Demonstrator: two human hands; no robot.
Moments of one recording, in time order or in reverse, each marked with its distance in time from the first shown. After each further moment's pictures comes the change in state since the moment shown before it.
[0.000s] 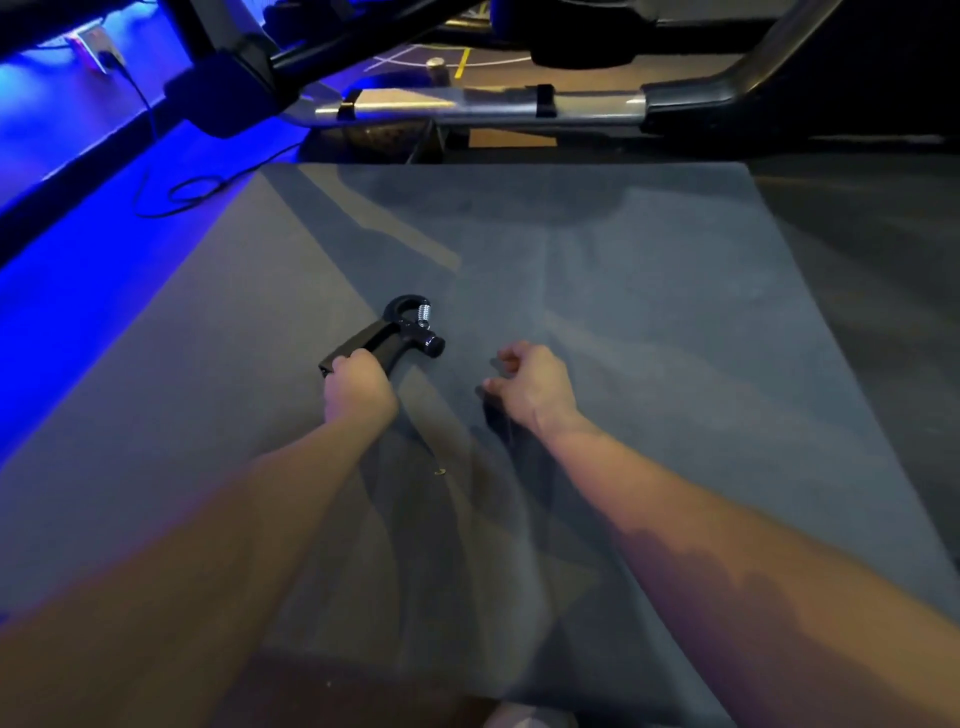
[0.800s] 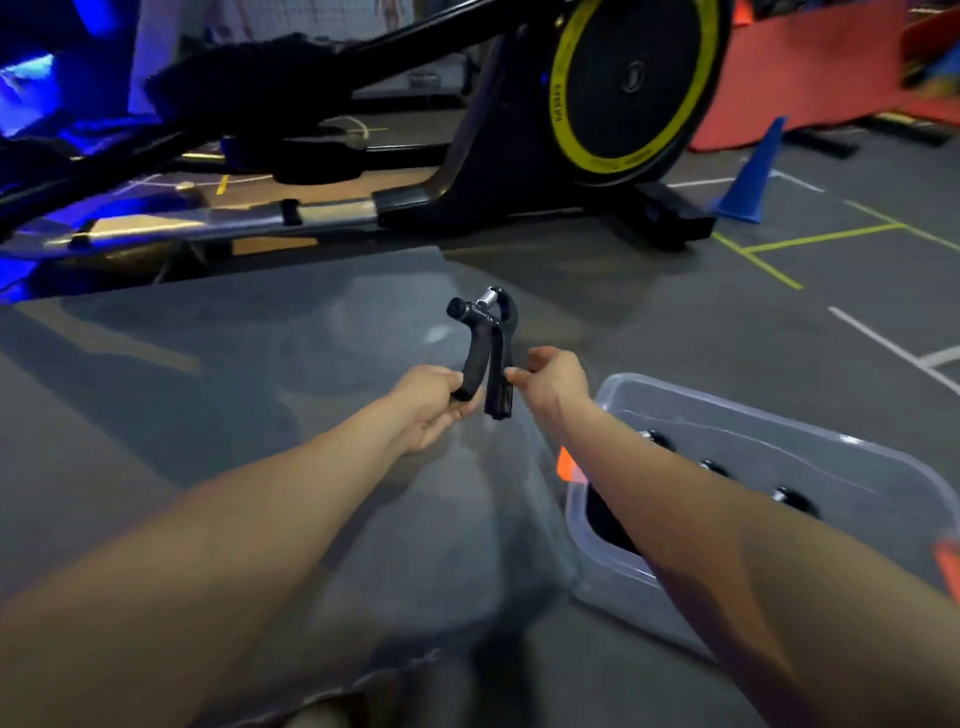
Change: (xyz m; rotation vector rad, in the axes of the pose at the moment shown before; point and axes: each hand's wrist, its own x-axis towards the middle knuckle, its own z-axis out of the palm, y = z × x) left_hand -0.253 0.268 0.005 -1.118 -0.937 0.205; right_hand -0.128 0.117 -0.290 0.336 0.459 0.288
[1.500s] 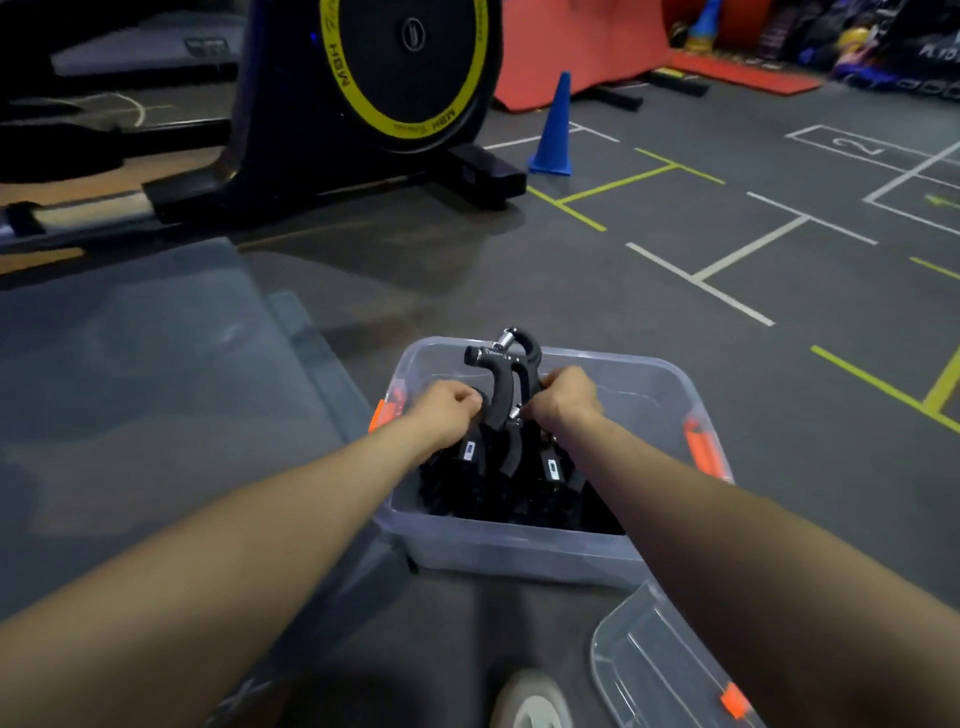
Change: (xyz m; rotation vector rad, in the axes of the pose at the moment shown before) left_hand -0.001 -0.092 0.195 0.969 -0.273 0.166; right_hand -0.015 0.123 -0.189 -0.231 0.293 0.356
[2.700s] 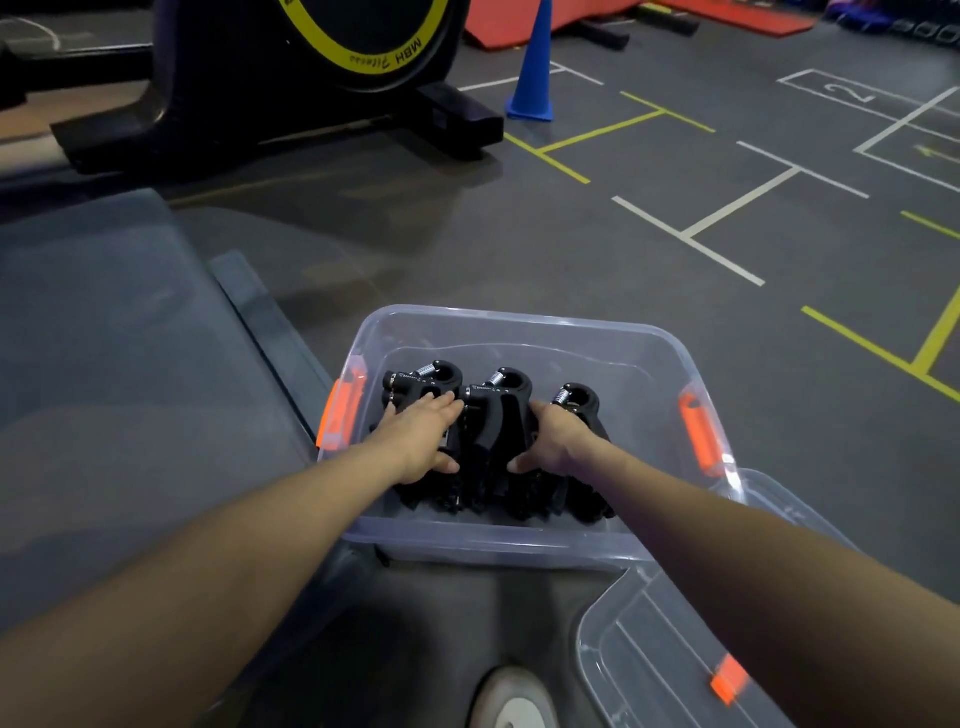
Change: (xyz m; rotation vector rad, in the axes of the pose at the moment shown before) left_hand 0.043 -0.051 0.031 0.773 -0.302 0.198; right_hand 0.027 0.062 0.011 -0.380 -0.350 -0.168
